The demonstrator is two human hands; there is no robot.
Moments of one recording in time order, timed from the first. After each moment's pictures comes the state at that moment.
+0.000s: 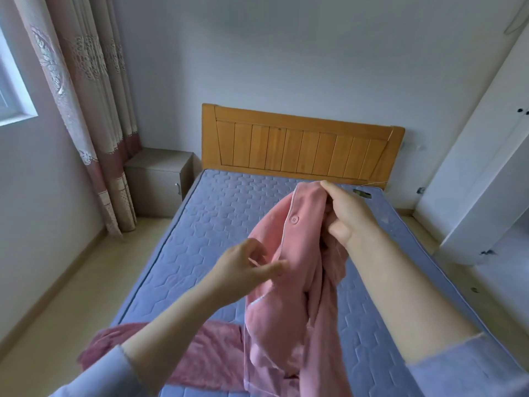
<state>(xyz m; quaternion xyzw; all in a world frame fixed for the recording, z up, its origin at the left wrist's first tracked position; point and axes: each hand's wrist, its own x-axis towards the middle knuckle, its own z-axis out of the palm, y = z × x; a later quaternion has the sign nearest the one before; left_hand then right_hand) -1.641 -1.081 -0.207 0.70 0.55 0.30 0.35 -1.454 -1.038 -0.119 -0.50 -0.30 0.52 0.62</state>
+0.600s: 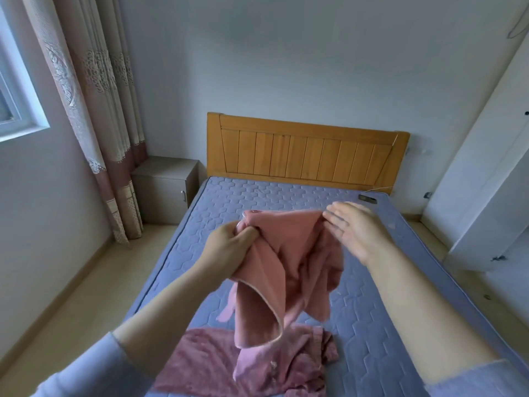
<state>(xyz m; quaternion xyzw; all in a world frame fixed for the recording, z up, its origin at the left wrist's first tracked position) -1.652 -1.062 -0.172 0.56 0.60 0.43 0.38 -1.425 -1.038 -0.140 -0.48 -0.31 0.54 0.61</state>
